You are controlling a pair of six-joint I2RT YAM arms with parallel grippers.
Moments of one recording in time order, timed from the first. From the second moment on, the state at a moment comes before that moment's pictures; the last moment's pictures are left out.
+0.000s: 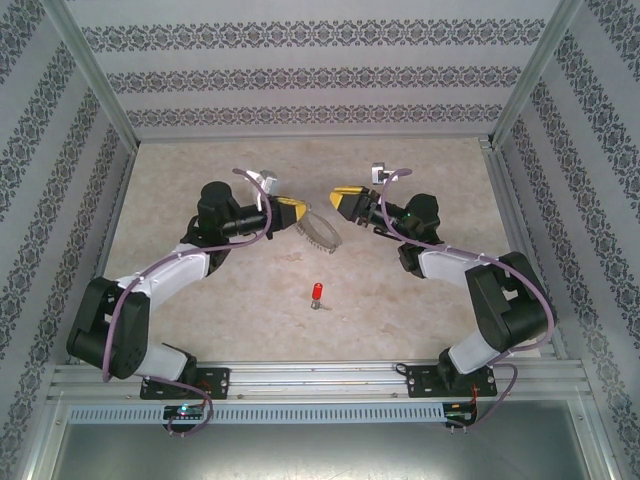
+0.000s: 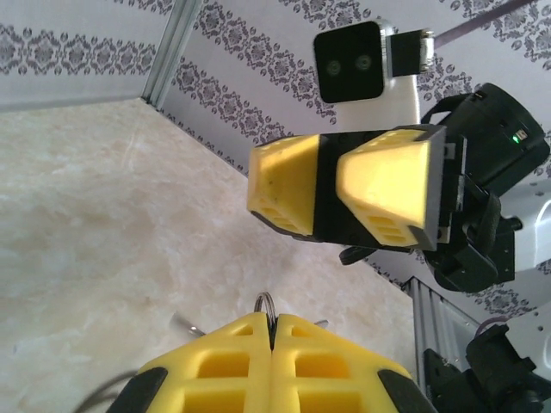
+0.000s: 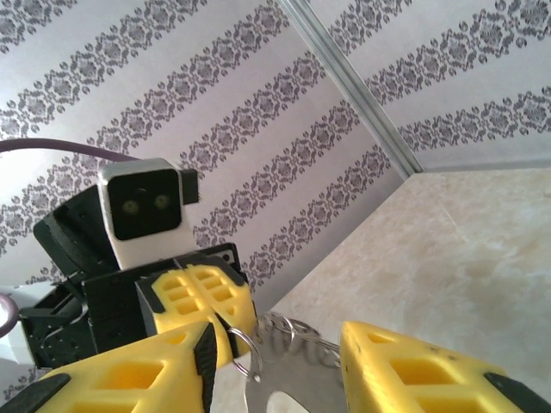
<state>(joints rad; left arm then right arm) -0.33 1.42 0.78 0.53 0.84 -0.39 0.36 1.57 0.69 1.09 -0.79 0.83</state>
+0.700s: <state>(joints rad) -0.33 1.47 0.73 0.83 0.94 -0.34 0.42 1.63 0.71 1.12 -0.91 0.80</state>
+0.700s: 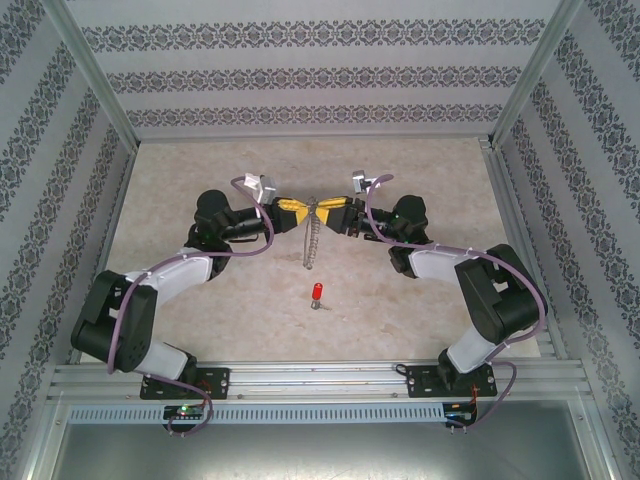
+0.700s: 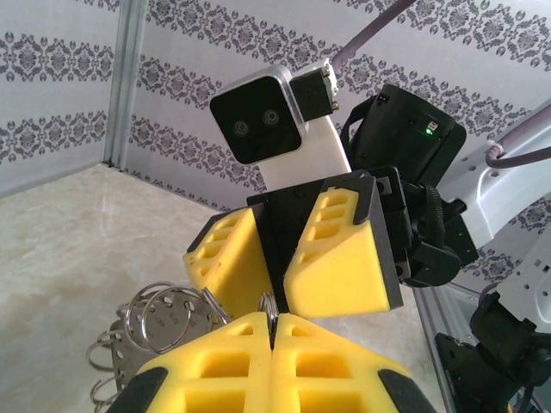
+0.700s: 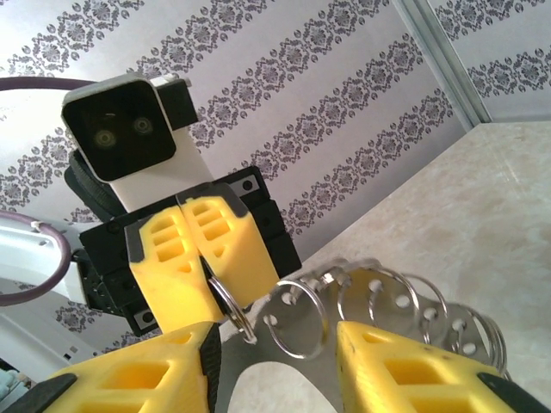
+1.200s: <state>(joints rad) -0.33 1.52 0.73 0.90 1.00 -0.42 0.44 1.65 0.75 1.13 -0.93 0.80</state>
